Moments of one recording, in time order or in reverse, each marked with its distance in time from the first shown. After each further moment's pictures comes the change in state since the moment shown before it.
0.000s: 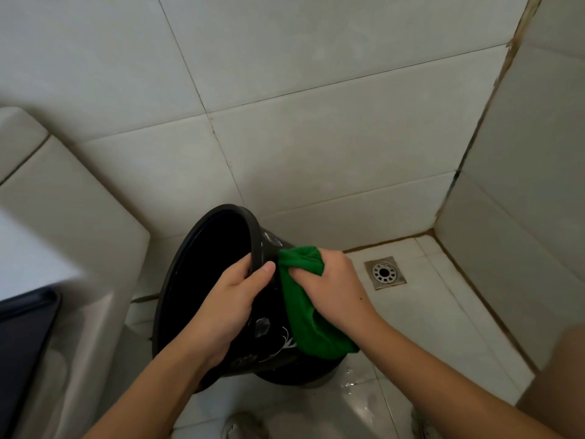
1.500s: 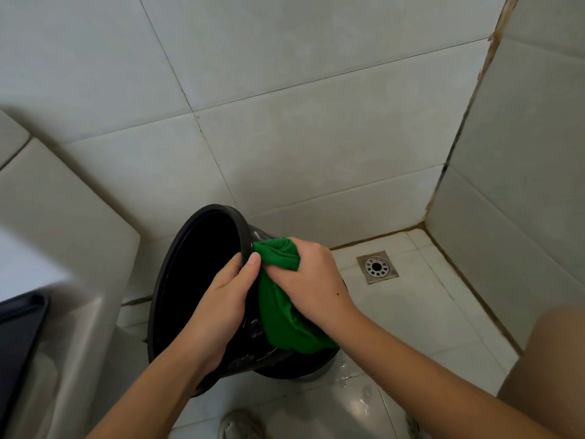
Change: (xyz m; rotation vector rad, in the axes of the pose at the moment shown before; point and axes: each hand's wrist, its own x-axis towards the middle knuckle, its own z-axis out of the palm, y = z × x) left_hand -0.008 0.002 0.014 -0.035 0.089 -0.021; right_hand -0.002 -0.013 0.008 0.010 0.020 -0.091
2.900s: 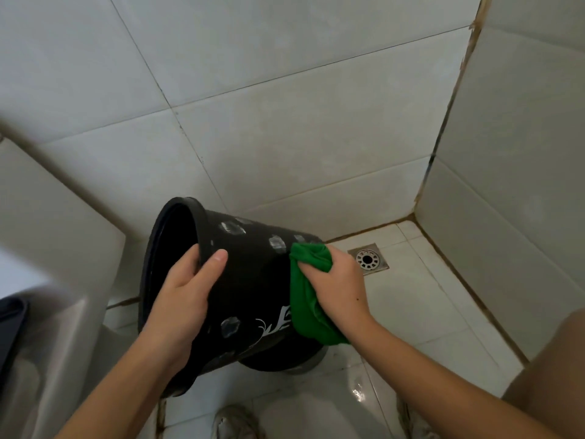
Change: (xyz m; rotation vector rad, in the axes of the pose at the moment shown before) left_hand -0.004 0.005 -0.008 0.057 0.124 0.088; right_hand -0.013 0.055 -0.027 -0.033 0.250 0.200
